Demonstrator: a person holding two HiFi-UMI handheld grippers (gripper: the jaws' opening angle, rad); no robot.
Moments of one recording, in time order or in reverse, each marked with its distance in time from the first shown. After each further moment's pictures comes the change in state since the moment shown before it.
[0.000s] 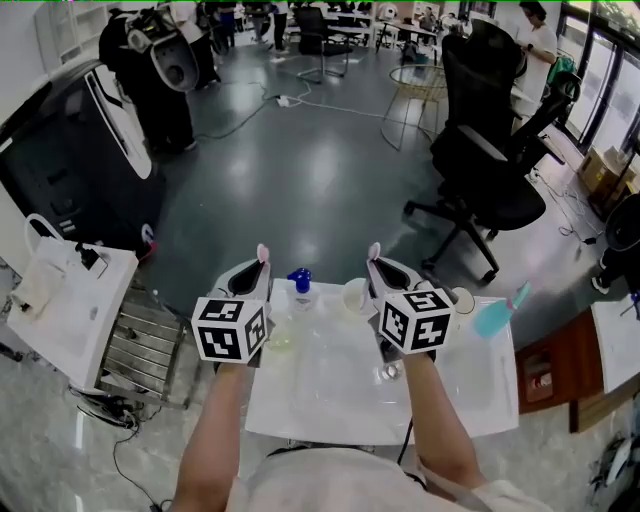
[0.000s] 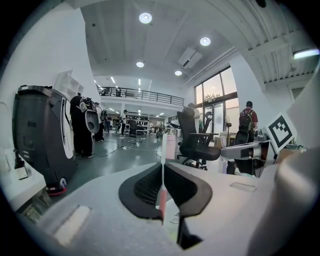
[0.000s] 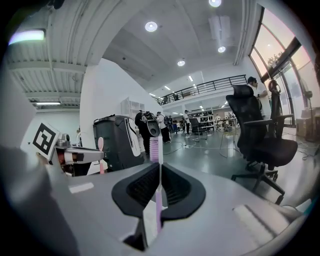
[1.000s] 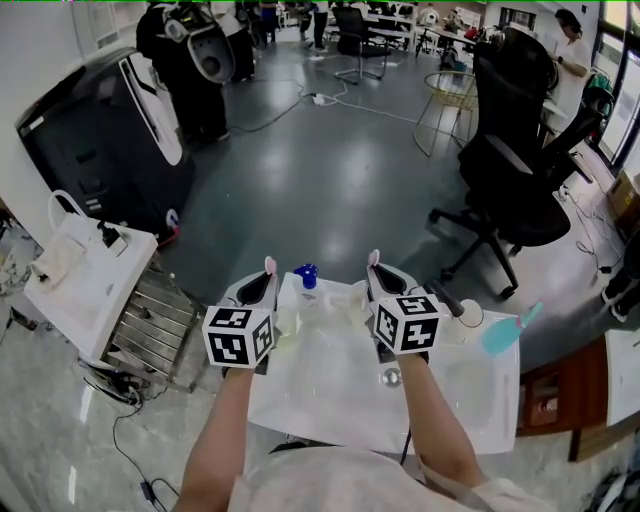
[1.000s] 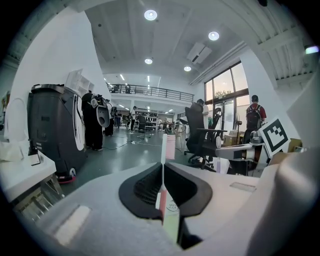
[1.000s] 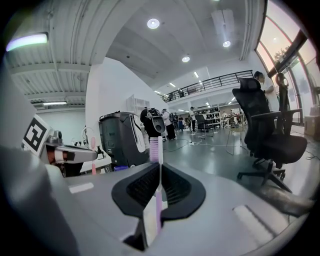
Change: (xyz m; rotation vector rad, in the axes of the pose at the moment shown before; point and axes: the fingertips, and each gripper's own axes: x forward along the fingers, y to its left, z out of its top) left arm -0.014 -0.008 -0.036 -0.051 0.044 0.116; right arm 0.024 -0.006 -0.031 -0.020 0.035 0.081
